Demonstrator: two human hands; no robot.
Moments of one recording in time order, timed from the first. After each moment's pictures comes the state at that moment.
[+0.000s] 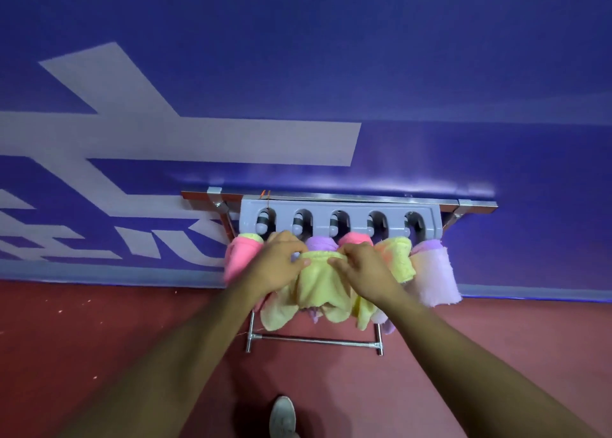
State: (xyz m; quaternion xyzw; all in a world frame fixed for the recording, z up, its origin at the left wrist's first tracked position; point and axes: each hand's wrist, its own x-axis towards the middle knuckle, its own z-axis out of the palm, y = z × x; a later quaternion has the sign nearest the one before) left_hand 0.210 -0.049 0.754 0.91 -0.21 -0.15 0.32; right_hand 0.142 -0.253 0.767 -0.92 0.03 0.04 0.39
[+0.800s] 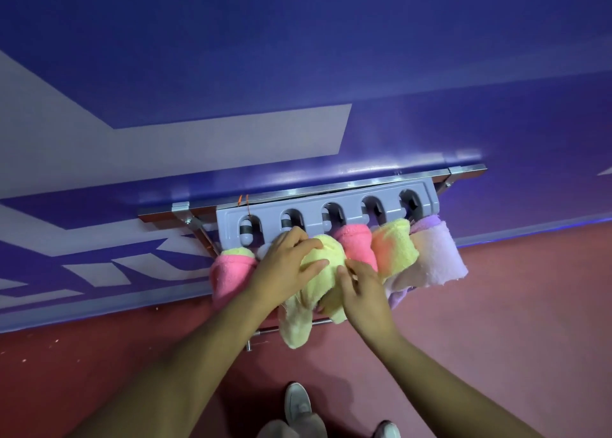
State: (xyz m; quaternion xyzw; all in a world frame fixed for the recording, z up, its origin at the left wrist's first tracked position) left_hand 0.237 -0.060 0.724 0.87 -0.38 -0.07 0.30; right_hand 0.110 -0.195 0.738 -0.84 0.27 -0.06 0.47
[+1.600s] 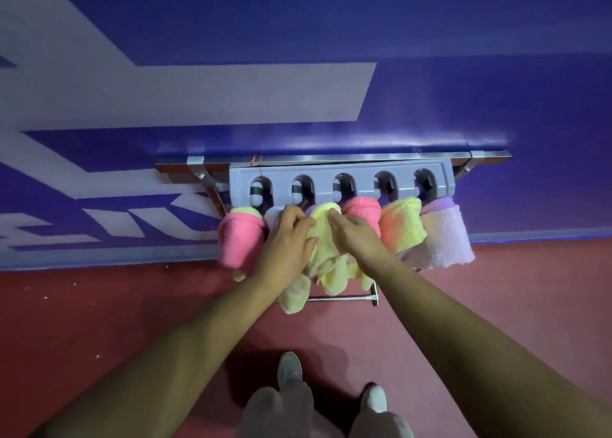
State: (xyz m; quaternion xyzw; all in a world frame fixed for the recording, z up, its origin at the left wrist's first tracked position) left_hand 0.196 -0.053 0.716 0.90 -0.31 0.01 0.30; right_hand 0.166 -0.211 0.750 -0.72 0.31 0.14 0.61
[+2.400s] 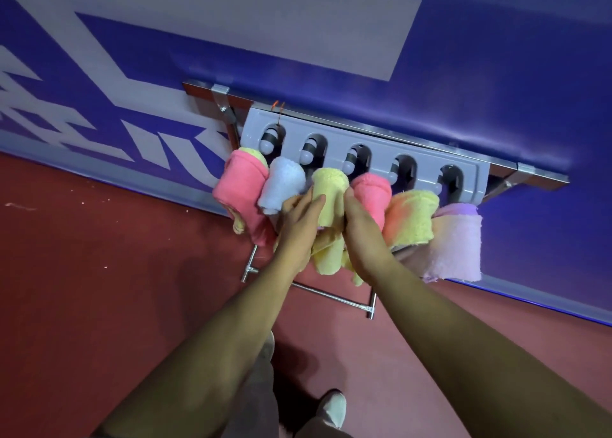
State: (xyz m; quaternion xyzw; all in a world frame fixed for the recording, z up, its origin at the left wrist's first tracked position) left_hand 0.145 -0.130 0.688 0.65 0.22 -0.08 0.73; right_hand 0.136 -0.237 0.717 -0.64 0.18 0.18 0.72
